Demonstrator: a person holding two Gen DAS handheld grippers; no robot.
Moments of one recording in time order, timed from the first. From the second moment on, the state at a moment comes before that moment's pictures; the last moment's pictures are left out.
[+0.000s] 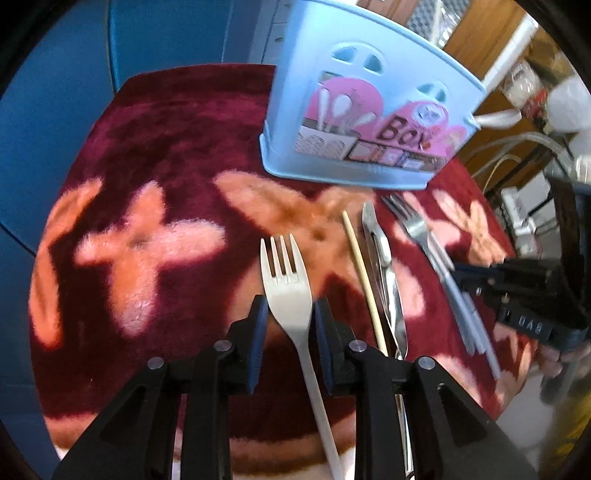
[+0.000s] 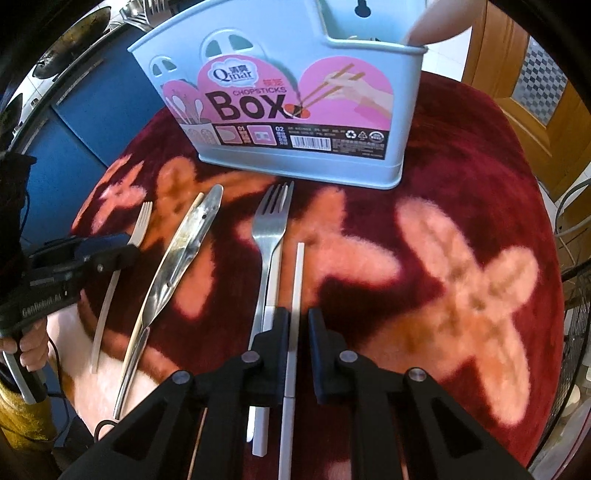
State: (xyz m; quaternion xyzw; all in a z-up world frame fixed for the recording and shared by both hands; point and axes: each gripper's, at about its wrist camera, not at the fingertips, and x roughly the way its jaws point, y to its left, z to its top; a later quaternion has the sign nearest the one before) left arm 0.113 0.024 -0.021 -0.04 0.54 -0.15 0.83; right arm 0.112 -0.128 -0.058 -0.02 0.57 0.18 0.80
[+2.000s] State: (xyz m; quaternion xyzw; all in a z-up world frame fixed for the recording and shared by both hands) left arm 0.151 0.053 0.038 -0.11 0.46 -0.13 0.87; right arm 0.061 -0.184 0.049 0.14 0.29 0.17 0.93
